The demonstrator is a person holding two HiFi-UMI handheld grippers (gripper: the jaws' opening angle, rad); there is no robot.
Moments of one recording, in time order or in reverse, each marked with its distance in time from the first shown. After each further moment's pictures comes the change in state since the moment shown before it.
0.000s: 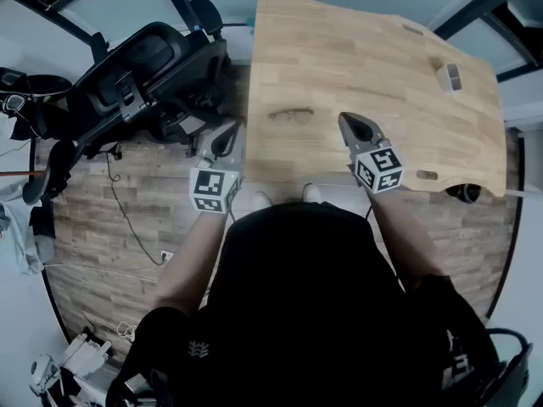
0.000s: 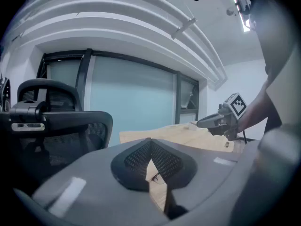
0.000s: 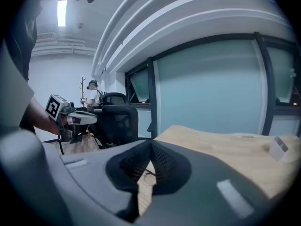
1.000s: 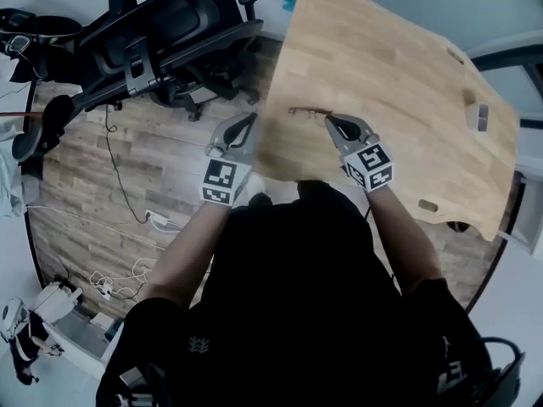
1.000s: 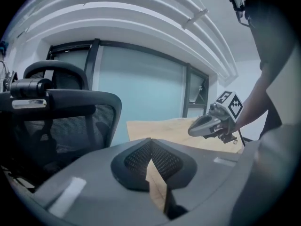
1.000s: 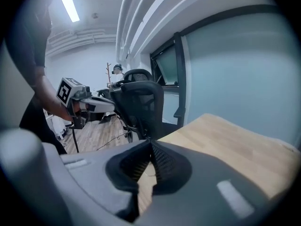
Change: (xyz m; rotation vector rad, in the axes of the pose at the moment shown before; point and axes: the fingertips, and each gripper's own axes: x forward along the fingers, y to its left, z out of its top) left arm 0.024 0.031 -0.039 -0.045 0.095 0.077; right arm 0.104 0.054 -0.037 -0.150 0.203 0.352
